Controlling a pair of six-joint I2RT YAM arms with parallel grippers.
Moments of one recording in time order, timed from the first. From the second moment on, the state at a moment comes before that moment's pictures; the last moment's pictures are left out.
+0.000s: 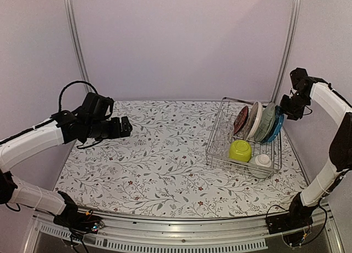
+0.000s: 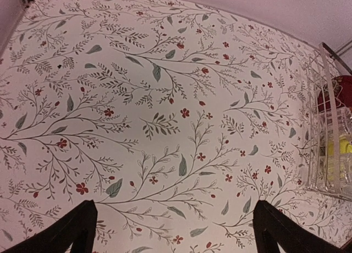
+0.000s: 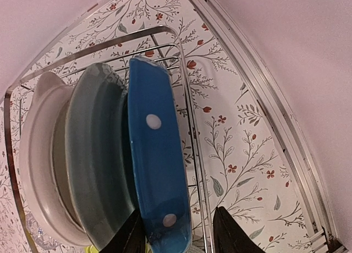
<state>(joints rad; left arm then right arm) -0.61 1.20 0.97 -0.54 -0.25 -0.59 -0.05 1.59 1.48 -0.95 0.08 0.45</state>
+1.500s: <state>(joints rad) -0.59 1.20 0.97 -0.54 -0.24 -0.59 -0.09 1.72 1.47 -0.85 -0.10 0.36</state>
